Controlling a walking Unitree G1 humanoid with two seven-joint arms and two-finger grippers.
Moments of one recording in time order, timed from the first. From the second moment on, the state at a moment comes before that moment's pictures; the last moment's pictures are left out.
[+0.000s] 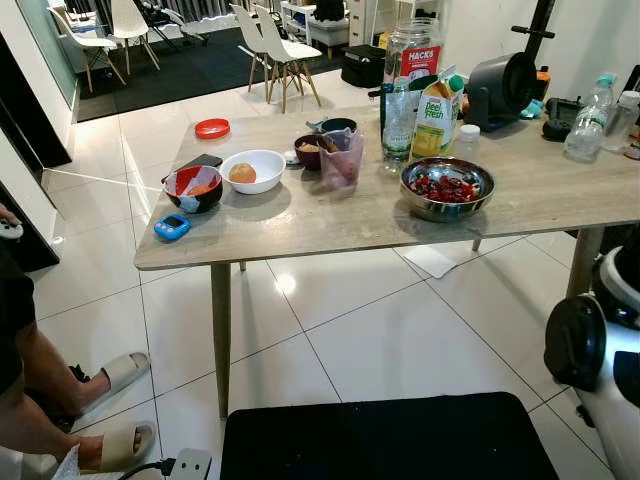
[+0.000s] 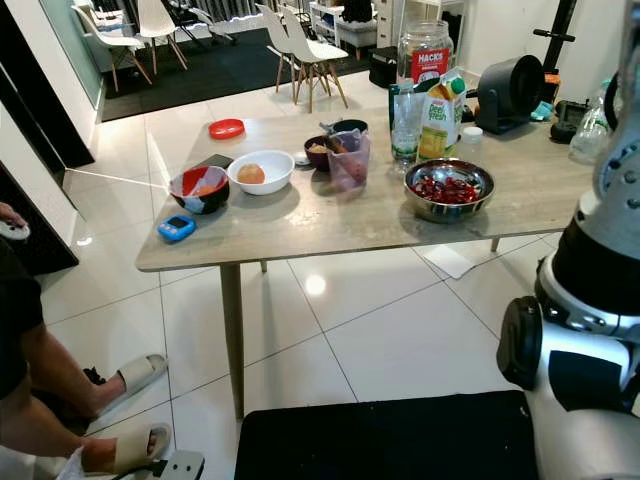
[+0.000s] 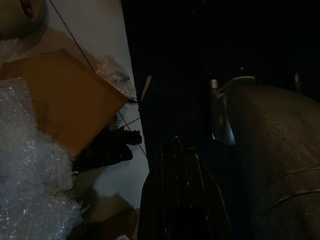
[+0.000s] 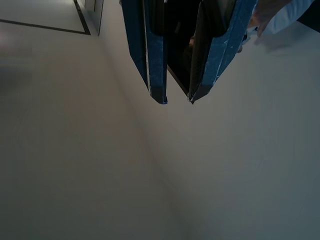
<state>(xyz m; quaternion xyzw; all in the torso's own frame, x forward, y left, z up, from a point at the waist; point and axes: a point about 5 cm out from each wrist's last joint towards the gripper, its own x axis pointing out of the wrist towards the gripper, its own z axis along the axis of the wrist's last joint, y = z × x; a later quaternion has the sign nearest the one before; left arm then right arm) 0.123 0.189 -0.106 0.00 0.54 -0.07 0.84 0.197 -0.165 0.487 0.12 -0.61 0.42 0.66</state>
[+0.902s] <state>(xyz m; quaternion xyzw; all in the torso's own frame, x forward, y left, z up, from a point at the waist) 0.128 0.188 -0.105 0.00 0.53 -0.07 0.84 0.323 -0.209 0.374 0.23 -0.44 0.25 0.83</state>
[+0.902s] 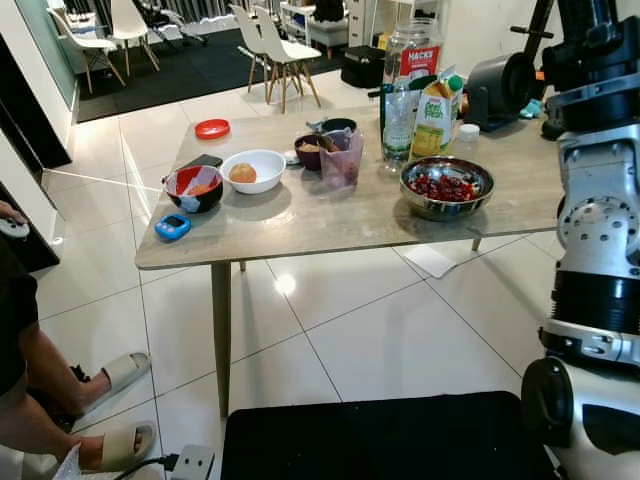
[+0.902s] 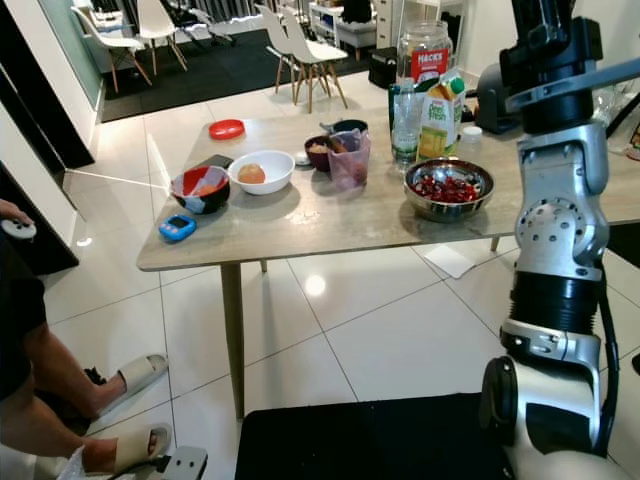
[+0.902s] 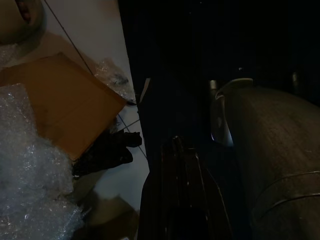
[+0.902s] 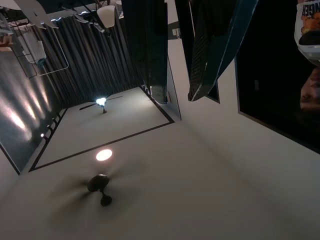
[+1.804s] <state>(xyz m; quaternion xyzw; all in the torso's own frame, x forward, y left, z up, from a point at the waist) 0.126 0.189 -0.105 0.01 0.54 -0.07 0.84 0.362 -0.238 0.187 0.21 -0.14 0.10 0.96</state>
